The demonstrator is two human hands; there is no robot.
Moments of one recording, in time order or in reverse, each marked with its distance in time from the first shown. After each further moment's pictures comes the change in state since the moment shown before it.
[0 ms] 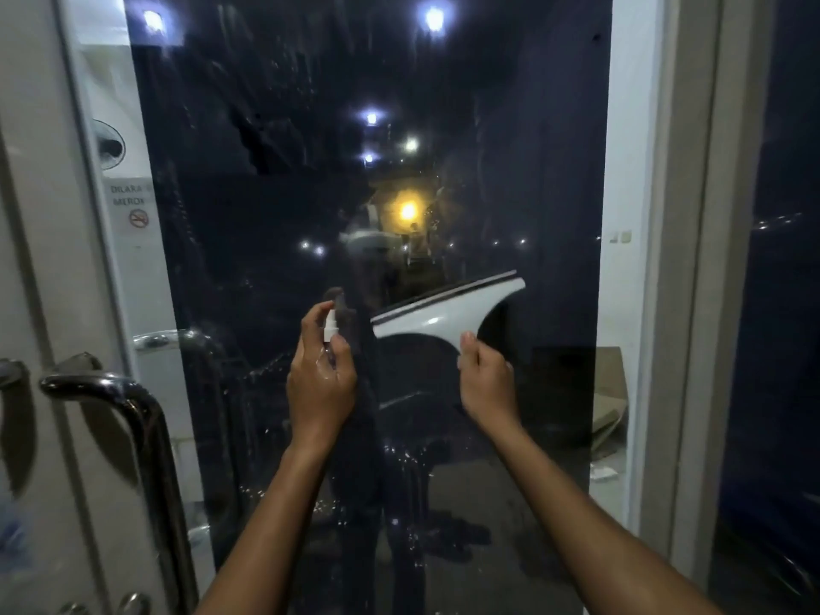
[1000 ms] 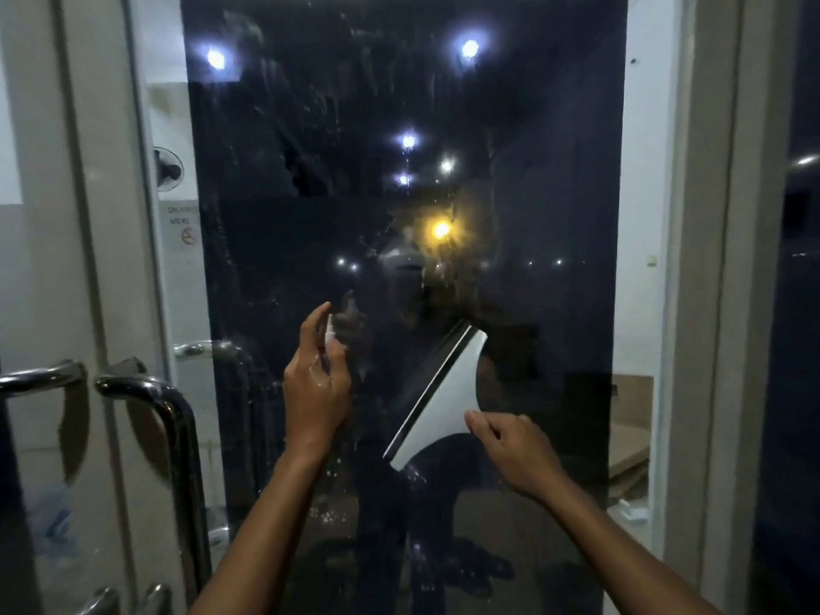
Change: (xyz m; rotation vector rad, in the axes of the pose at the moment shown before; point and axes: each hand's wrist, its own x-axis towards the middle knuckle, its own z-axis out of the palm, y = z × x) left_hand 0.002 0.016 -0.019 0.002 0.077 0.061; right_hand -0.021 0.050 -0.047 -0.357 -0.379 -0.208
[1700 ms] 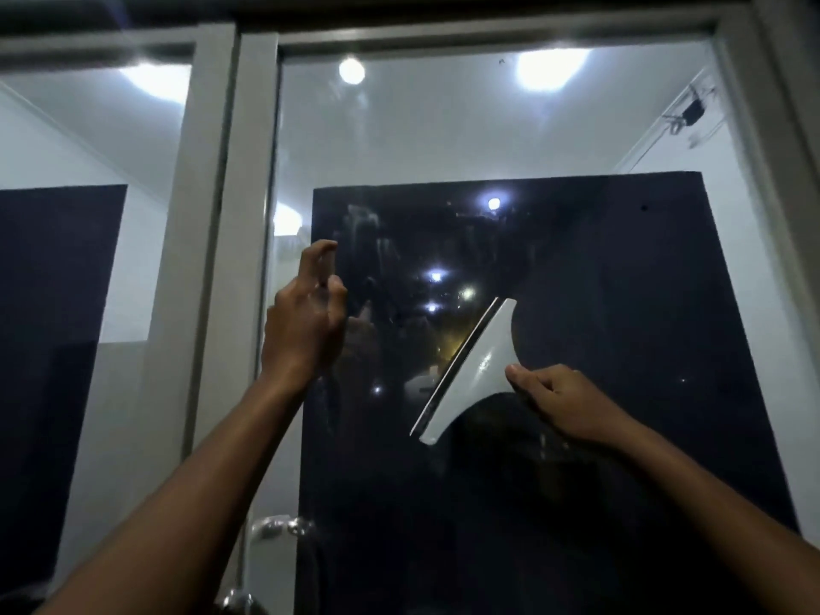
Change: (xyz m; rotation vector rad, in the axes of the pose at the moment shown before) left_hand 0.270 0.042 -0.119 0.249 0.178 0.412; right_hand 0.190 -0.190 -0.099 0.118 0.058 -0.250
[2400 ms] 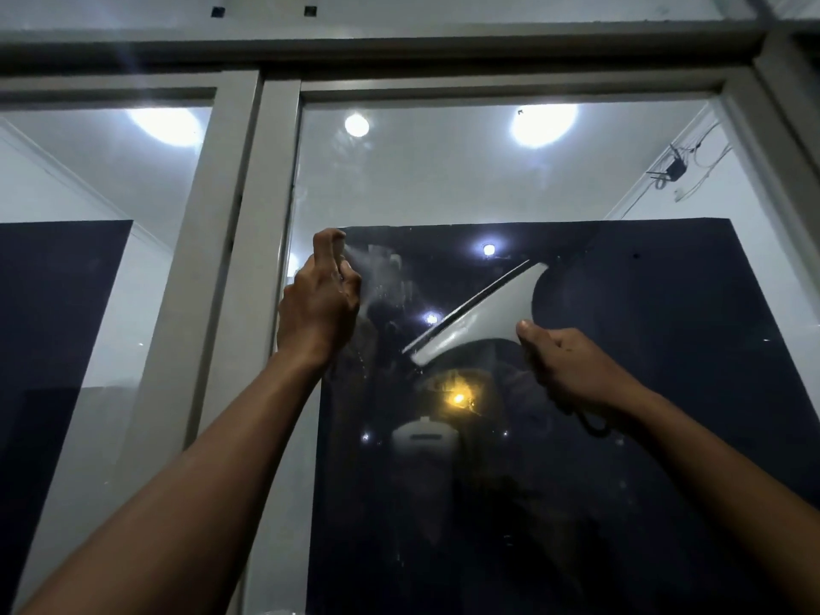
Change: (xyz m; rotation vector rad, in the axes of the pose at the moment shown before) left_hand 0.088 -0.034 0.021 0.051 0.124 0.076; right_hand 0.076 -0.063 -0.011 0.296 0.218 -0.008
